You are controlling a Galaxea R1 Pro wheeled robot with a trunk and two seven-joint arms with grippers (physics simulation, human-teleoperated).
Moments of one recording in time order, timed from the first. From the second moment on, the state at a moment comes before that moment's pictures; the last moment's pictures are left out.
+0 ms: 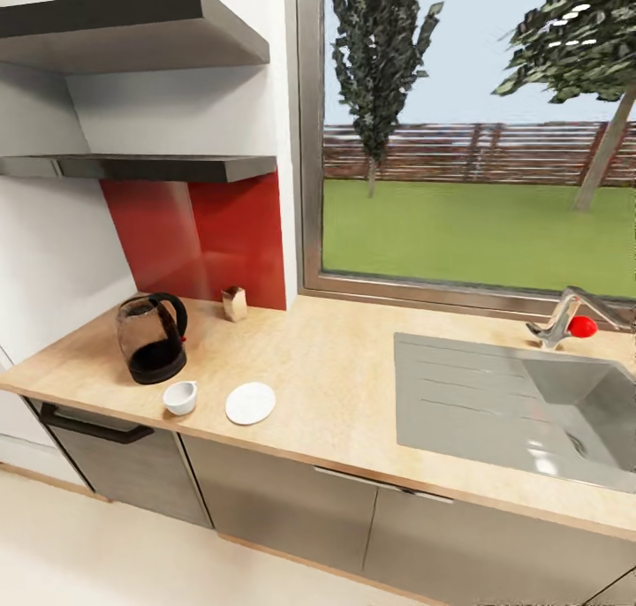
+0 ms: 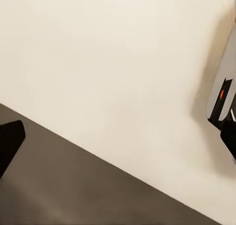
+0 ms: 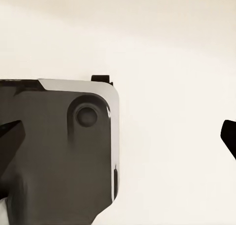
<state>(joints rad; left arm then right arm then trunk) 0.04 0.18 0.21 -0.08 -0.07 -0.08 0.16 -0.09 -0.15 0.28 -0.19 -0.31 -0.08 0.08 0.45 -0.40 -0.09</state>
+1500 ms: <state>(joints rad) 0.04 0.18 0.21 -0.31 -0.07 -0.12 0.15 -0.09 -0.15 0.27 -0.30 -0.32 -0.09 0.07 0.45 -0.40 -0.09</state>
